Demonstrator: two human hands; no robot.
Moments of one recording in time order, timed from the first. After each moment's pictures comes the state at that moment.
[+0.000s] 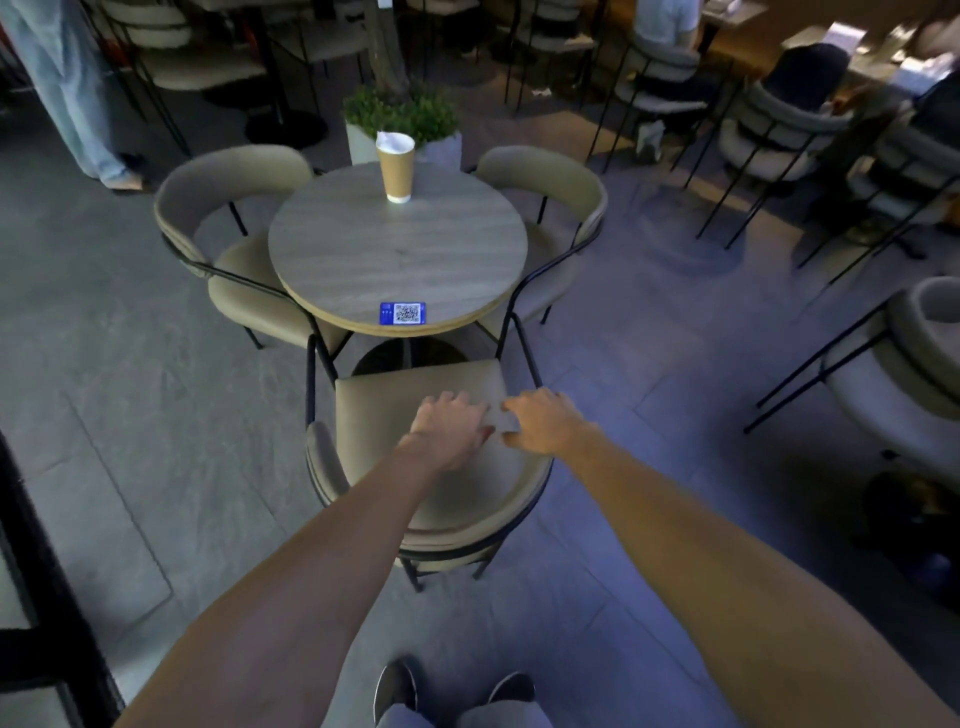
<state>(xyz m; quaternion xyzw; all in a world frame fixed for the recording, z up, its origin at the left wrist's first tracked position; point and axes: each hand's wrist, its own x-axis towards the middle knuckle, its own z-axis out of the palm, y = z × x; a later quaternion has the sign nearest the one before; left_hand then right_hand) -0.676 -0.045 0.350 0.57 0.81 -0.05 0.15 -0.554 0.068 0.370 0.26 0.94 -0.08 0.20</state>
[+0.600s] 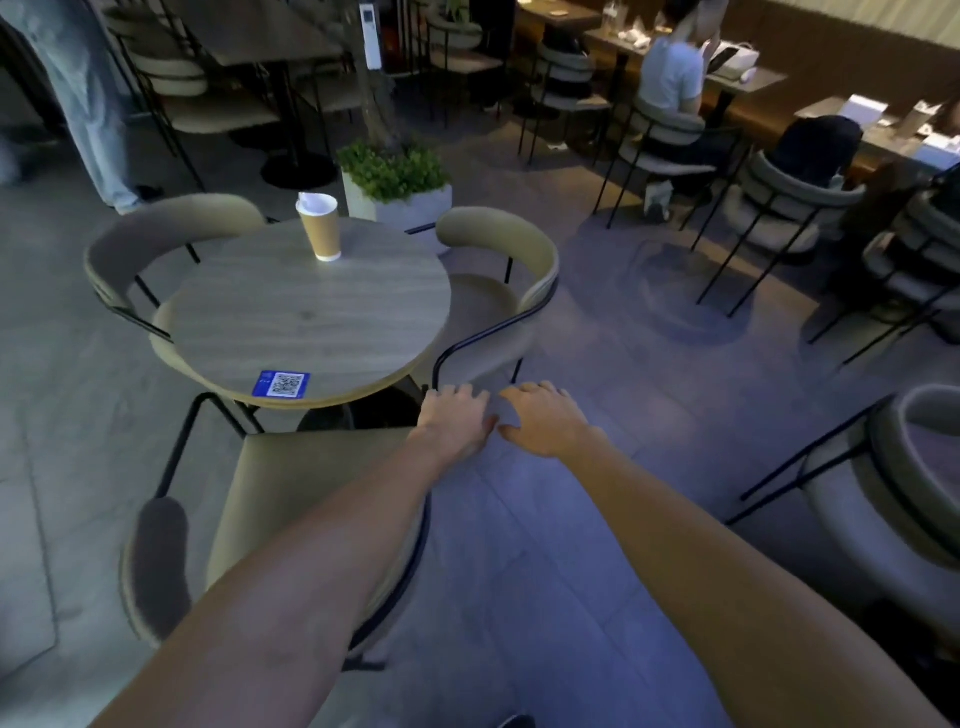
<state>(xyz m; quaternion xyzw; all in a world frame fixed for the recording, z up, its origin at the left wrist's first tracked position) -0.596 0.245 0.392 0.50 0.85 -0.05 0.14 -0.482 0.357 0.414 0.22 0.96 -0.07 0.13</state>
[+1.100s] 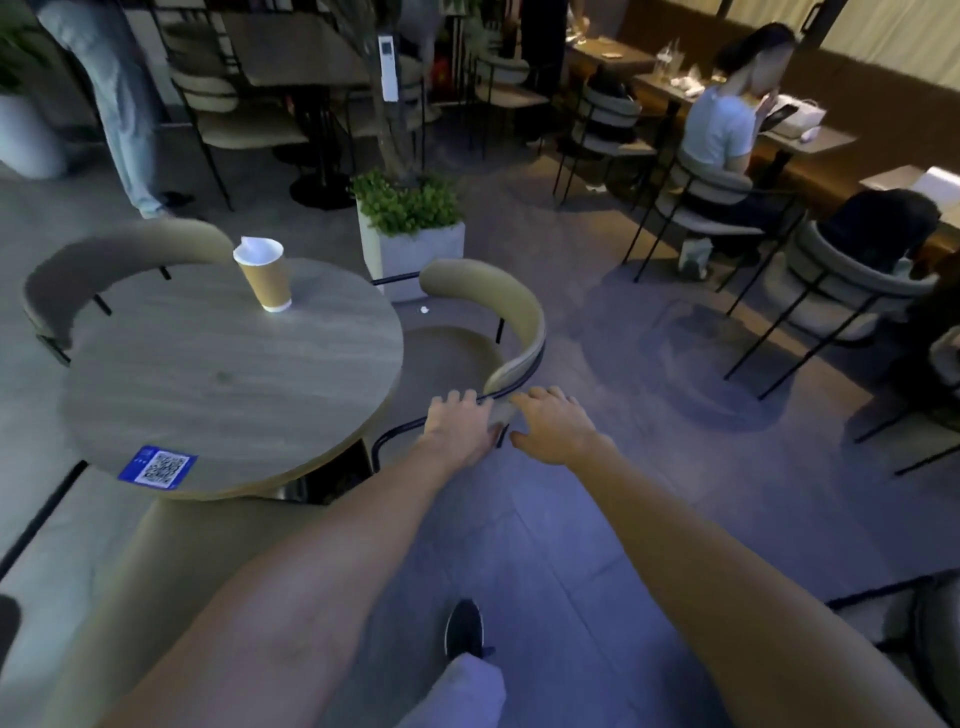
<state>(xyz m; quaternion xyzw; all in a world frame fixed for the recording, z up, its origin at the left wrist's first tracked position) -0.657 0.506 0.383 0.44 0.89 -0.03 0.12 -0.561 0.632 0.417 0.16 0.98 -0.04 0.14</state>
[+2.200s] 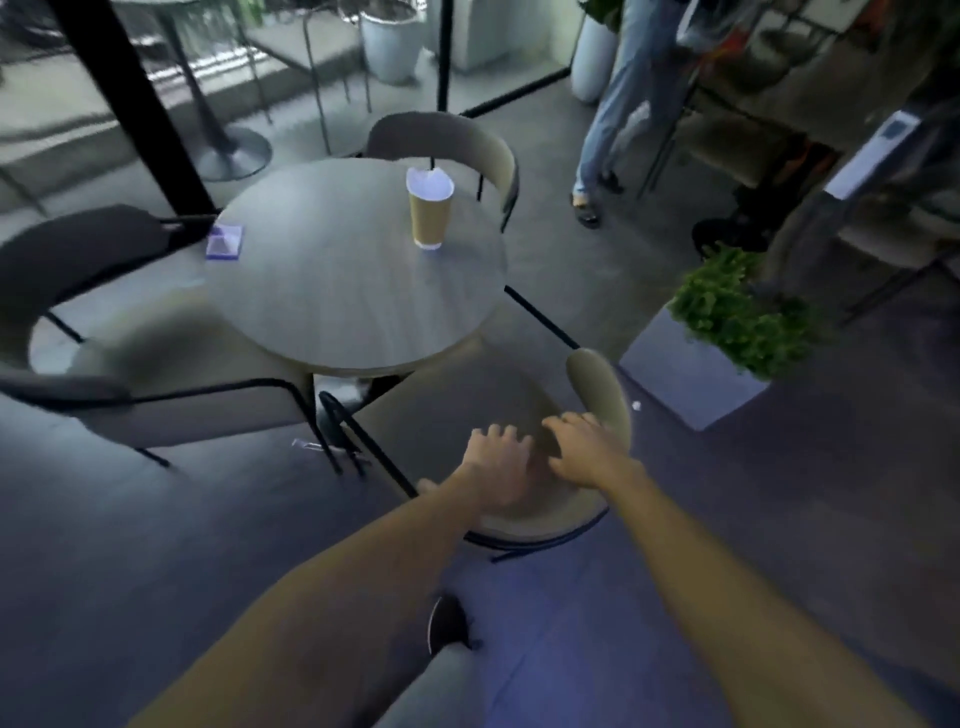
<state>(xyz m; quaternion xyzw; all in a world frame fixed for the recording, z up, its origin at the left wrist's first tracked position) -0.852 0.858 0.306 -0.08 0.98 0.07 0.19 -0.951 0.976 0.341 -0.37 0.89 0.10 0.23</state>
